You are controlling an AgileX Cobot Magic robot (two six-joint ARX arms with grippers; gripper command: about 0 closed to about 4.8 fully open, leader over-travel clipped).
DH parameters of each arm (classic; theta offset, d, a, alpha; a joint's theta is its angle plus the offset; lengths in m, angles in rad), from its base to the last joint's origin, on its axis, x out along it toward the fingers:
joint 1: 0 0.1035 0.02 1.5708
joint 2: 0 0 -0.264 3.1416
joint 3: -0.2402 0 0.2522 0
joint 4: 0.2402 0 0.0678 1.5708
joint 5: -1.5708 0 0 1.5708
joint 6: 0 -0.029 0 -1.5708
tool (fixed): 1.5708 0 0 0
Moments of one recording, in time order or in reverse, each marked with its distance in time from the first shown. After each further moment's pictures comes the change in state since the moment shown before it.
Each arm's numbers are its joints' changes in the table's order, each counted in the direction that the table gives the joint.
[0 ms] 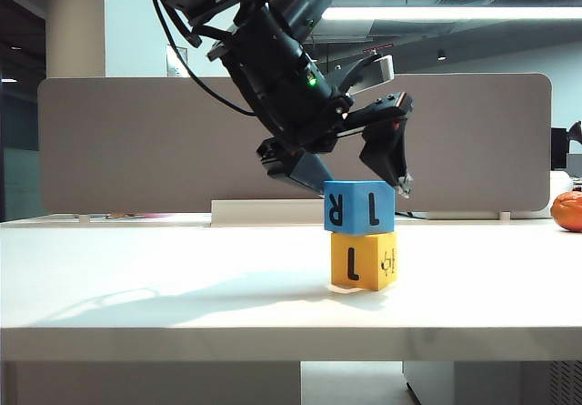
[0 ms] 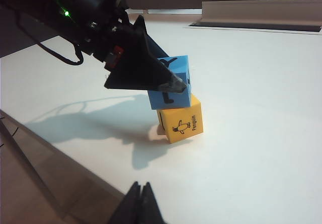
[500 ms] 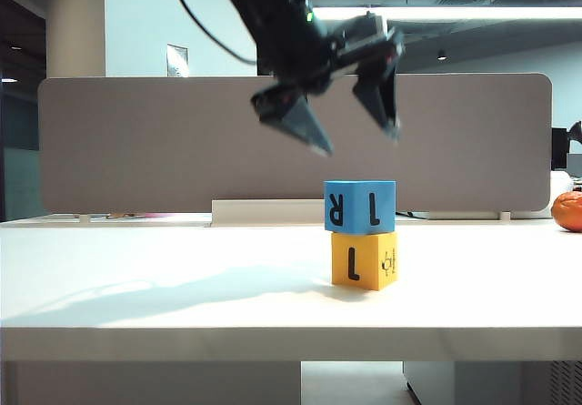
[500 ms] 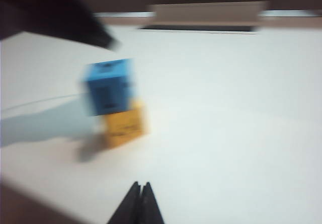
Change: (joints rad) left arm 0.023 0.002 -0.274 0.347 0.002 0.001; right arm 0.000 0.000 0.000 0.000 -0.239 0.004
